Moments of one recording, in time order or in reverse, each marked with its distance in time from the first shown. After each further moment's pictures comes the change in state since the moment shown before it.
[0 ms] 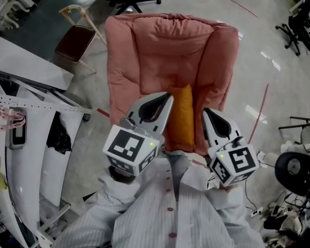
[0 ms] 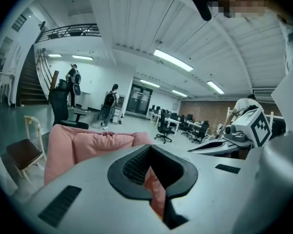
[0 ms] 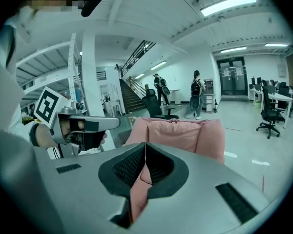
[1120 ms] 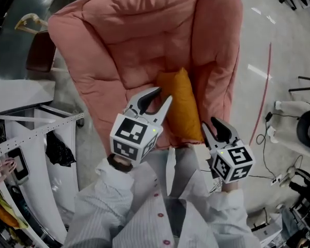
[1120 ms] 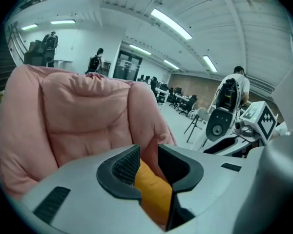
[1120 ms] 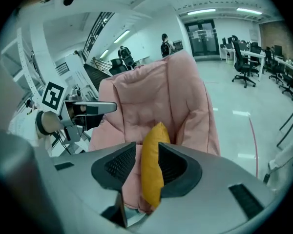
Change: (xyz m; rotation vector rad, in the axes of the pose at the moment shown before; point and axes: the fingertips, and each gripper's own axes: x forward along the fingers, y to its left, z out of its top) left arm 0.143 0.052 -0.200 0.019 0.374 -0.180; right arm 0.053 -0.084 -0.232 0.365 0.344 -0.174
